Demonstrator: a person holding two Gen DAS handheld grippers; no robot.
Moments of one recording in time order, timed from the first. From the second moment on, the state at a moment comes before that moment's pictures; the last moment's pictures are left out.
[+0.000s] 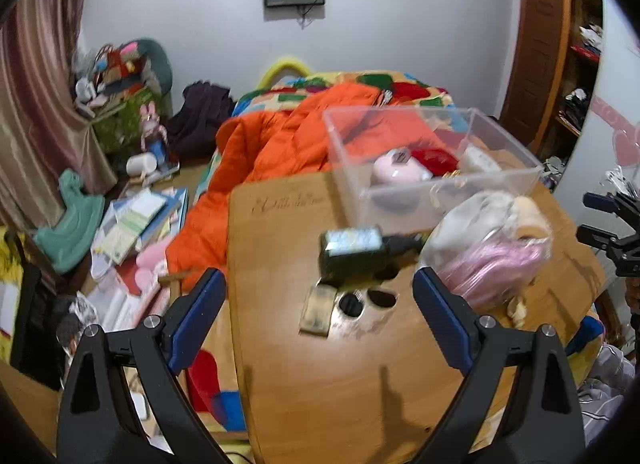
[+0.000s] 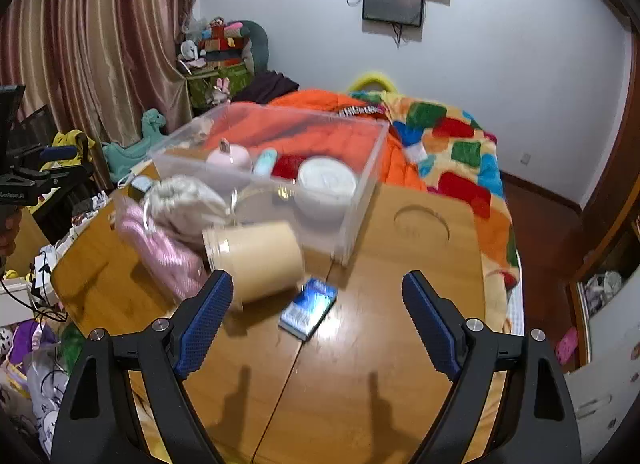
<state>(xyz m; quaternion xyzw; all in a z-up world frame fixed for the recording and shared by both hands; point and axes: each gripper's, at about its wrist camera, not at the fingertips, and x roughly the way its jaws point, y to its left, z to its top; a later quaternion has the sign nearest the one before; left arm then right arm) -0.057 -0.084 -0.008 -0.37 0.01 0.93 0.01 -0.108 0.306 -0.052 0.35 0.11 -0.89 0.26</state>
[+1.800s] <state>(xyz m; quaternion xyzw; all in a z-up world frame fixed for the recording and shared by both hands) -0.082 -0.097 -0.074 -0.39 -0.02 0.92 0.04 -0.151 0.249 -0.095 0.40 0.07 -0.85 0.33</state>
